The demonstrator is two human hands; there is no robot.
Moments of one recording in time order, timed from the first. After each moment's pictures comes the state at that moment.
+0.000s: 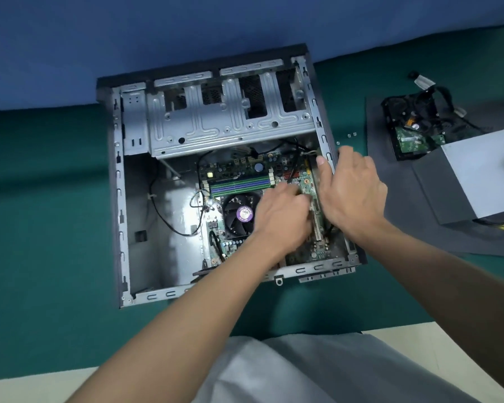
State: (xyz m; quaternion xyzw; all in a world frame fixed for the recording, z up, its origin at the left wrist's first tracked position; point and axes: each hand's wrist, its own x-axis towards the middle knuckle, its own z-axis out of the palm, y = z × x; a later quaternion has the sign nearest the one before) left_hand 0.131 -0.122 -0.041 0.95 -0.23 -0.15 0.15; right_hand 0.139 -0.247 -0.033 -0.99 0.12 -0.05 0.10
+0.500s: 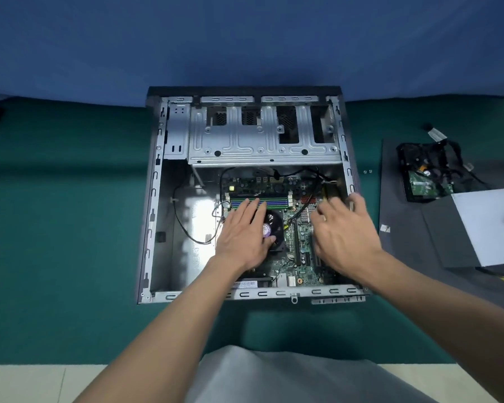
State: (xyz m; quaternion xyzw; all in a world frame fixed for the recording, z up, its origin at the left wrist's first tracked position) left_hand 0.125 -0.027 -0.071 0.95 -0.09 -0.25 0.18; right_hand 0.130 -0.225 -0.020 -0.96 -0.22 0.07 -0.14
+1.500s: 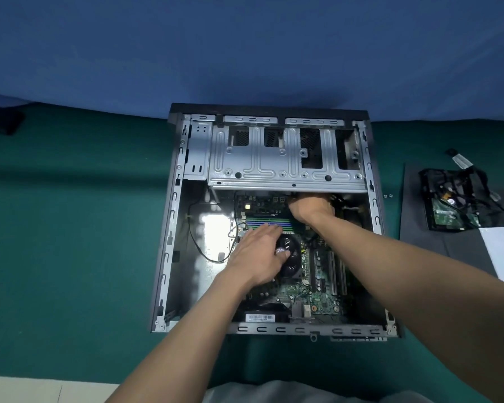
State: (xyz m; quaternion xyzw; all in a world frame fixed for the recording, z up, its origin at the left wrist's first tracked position) left_hand 0.150 -0.017 -0.051 0.90 -0.06 -0.31 0.29; right_hand 0.250 -0.143 -0.090 -0.93 0.19 0.30 0.14
